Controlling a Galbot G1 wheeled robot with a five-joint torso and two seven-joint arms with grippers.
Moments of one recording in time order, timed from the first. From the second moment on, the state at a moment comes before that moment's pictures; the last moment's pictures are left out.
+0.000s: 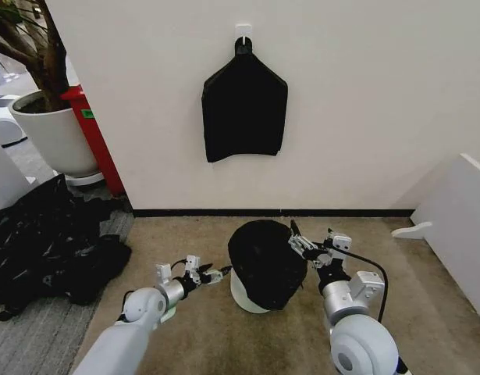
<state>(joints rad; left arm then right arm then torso) 1.04 -1.21 -0.22 -1.34 -0.68 0.37 0.44 -1.44 1.21 0.25 2.26 0.51 -0.19 0.46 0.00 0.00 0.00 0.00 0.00</state>
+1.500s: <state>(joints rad) 1.24 -1.05 -0.45 -1.88 -1.03 0.37 0.28 -1.55 0.89 0.44 1.62 1.05 -0.29 -0.60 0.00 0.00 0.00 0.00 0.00</state>
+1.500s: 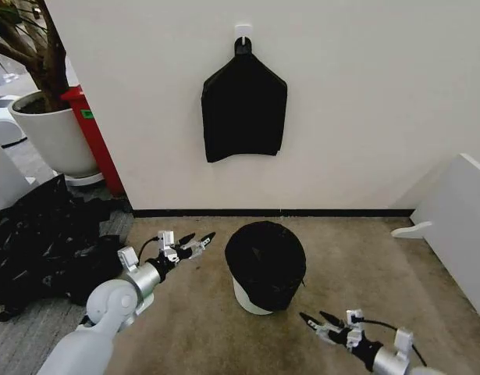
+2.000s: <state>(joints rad) 1.22 -1.00 -0.48 -1.99 -1.17 0.41 0.20 -1.49 0.92 0.29 1.63 1.43 -0.45 -0.23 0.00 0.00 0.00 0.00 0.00</state>
